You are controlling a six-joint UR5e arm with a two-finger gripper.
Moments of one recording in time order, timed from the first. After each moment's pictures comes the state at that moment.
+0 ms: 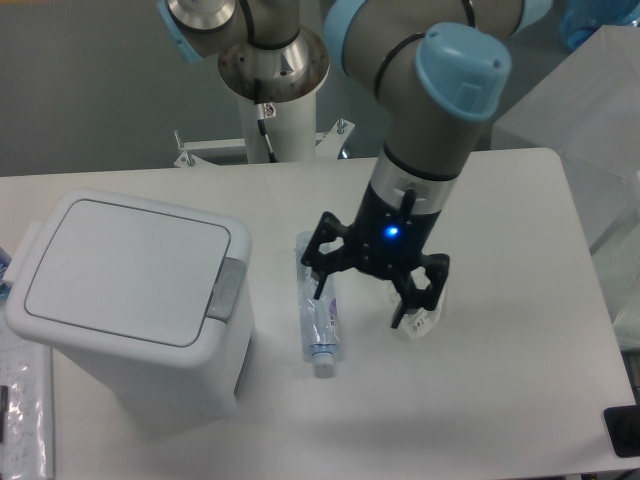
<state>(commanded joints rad) 2.50 -1.91 -1.27 -1.33 1.15 0.71</state>
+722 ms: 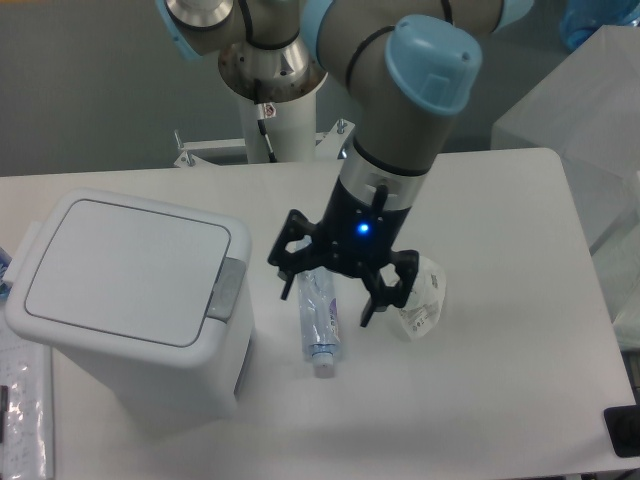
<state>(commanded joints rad) 2.45 -1.87 -1.28 -1.33 1.08 0.62</state>
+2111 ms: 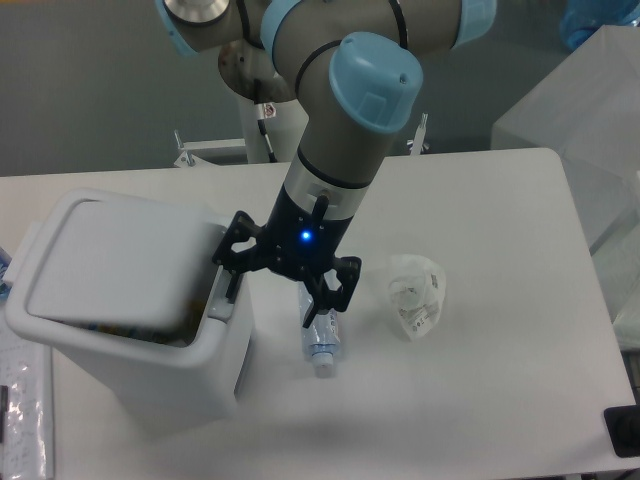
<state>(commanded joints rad) 2.41 -1.87 -1.33 -1.32 1.10 0.61</state>
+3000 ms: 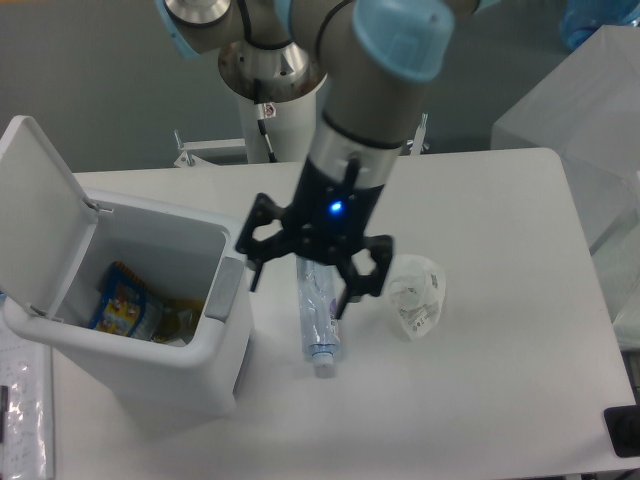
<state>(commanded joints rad) 2.51 -1.89 -1.24 -1.22 1.13 0.63</state>
